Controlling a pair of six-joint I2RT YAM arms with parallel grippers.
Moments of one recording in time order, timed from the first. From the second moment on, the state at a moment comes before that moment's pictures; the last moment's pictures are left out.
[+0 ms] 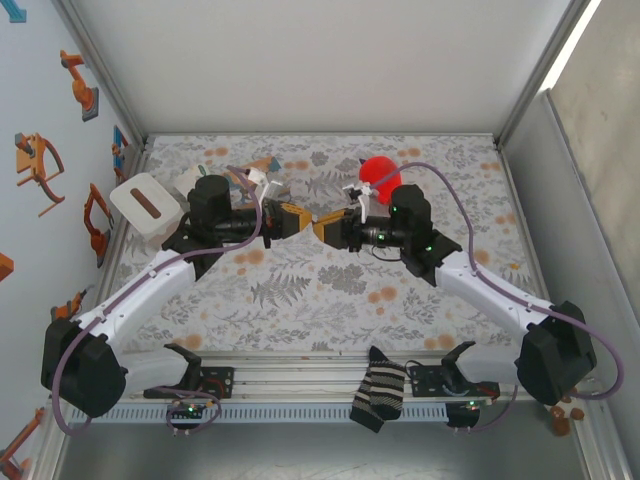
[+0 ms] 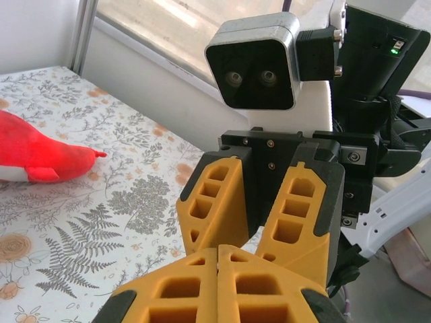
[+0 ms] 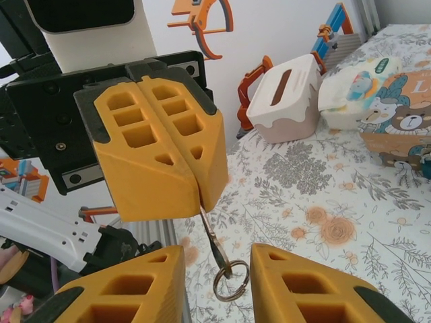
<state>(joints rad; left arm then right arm) -0.54 1.21 0.90 0.08 0.88 -0.27 0.63 1.25 0.86 0.19 -0.77 0.43</state>
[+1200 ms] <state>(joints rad) -0.41 1.14 0.87 0.05 0.72 -0.33 0.63 1.22 0.87 -0.08 -0.59 0.30</state>
